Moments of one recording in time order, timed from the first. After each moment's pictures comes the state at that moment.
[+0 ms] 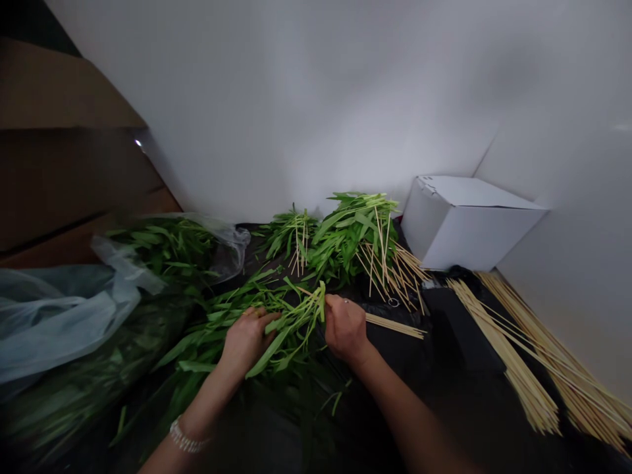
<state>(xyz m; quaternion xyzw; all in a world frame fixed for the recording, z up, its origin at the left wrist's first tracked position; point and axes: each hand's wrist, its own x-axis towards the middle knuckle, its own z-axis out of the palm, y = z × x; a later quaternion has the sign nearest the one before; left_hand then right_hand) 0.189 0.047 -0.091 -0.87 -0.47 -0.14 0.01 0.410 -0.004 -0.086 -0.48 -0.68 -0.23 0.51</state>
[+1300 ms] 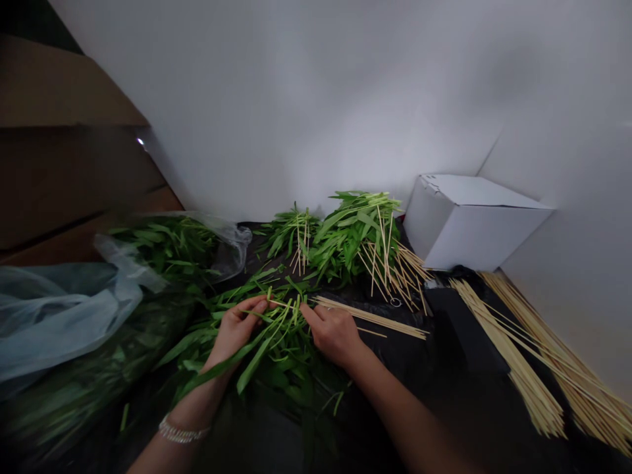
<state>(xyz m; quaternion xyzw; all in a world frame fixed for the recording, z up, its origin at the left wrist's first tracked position) 0.187 0.058 -0.089 -0.53 -0.45 -0.49 -0.53 0.399 0.001 -0.104 -0.49 -0.80 -0.21 0.29</state>
